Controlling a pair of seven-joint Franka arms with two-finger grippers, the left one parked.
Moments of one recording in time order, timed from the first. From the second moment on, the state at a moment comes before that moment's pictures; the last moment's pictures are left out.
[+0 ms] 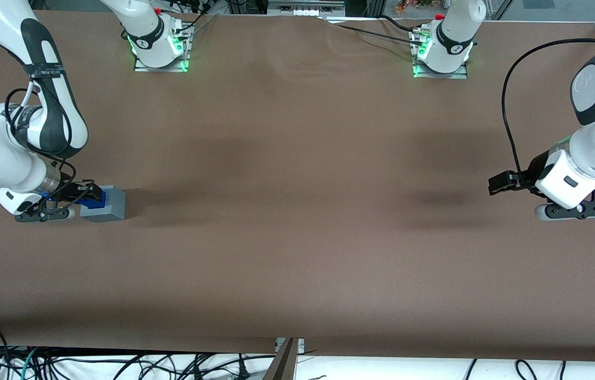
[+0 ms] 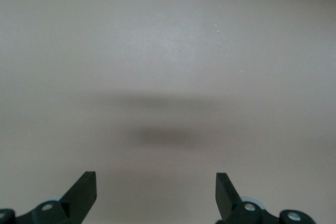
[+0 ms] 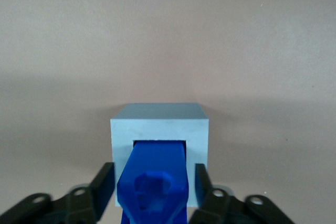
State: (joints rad) arm 0.01 0.38 -0.13 -1.93 0.04 2.29 -0.23
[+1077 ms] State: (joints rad) arm 0.02 0.05 -0.03 -1.90 0.04 1.93 -0.17
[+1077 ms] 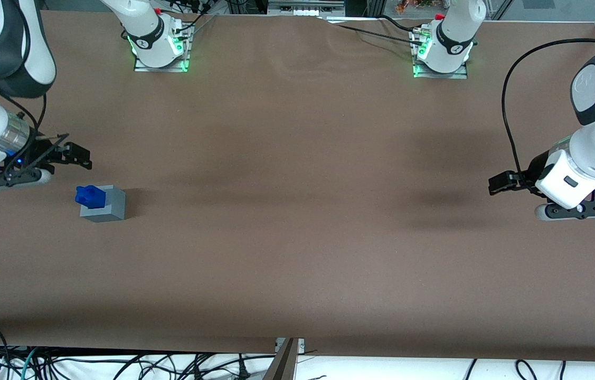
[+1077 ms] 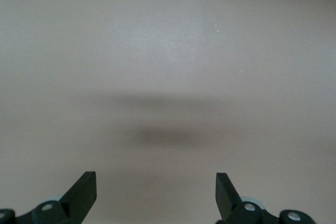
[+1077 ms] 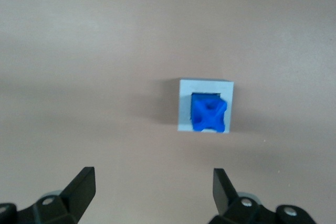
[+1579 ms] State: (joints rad) arm 0.02 -0.15 0.09 -1.92 0.04 1.81 -0.07
